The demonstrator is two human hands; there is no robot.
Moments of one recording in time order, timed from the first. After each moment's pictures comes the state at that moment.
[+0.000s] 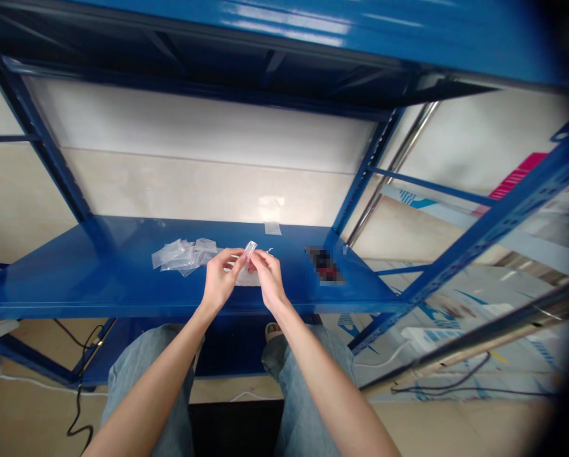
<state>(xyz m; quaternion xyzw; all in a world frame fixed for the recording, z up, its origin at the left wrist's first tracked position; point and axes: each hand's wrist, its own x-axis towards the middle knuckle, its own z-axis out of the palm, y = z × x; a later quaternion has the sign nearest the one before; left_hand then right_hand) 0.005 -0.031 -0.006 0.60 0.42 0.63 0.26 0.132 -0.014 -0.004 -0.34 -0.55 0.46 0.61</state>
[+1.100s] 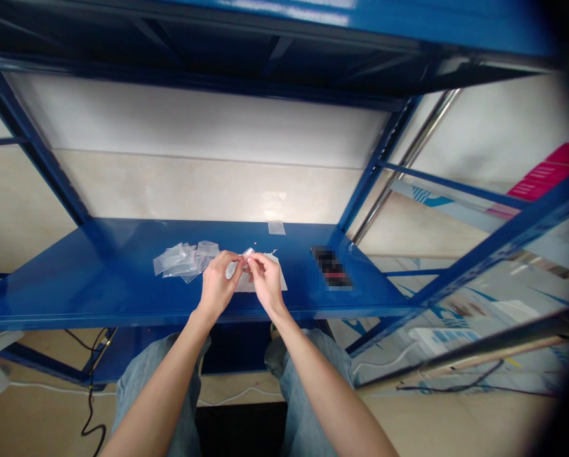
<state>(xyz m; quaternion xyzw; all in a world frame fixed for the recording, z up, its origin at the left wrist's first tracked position) -0.014 -0.025 0.001 0.69 0.47 0.54 0.09 0.121 -0.005 -0.005 -0.36 -0.60 0.39 0.59</state>
